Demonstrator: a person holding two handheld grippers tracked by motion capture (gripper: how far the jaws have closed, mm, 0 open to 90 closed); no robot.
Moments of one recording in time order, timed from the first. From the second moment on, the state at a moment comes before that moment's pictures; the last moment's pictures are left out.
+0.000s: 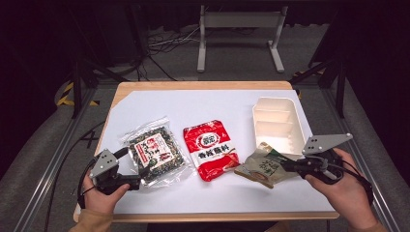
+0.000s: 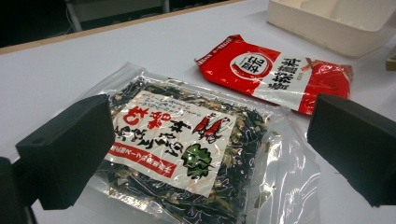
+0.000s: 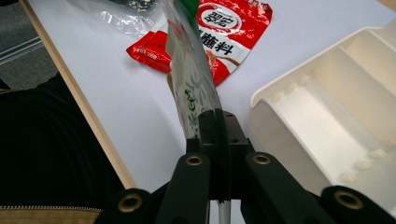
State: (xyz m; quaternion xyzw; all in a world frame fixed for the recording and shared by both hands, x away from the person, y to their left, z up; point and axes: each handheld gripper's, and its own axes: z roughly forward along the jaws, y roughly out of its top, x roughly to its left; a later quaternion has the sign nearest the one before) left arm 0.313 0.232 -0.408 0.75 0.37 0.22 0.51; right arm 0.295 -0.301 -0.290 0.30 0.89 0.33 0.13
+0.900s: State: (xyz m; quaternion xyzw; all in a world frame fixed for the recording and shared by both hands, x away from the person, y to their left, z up) left arm 0.318 0.240 -0.407 0.74 0.40 0.23 0.48; right arm 0.323 -0.299 -0.227 0.27 0.89 0.33 0.17
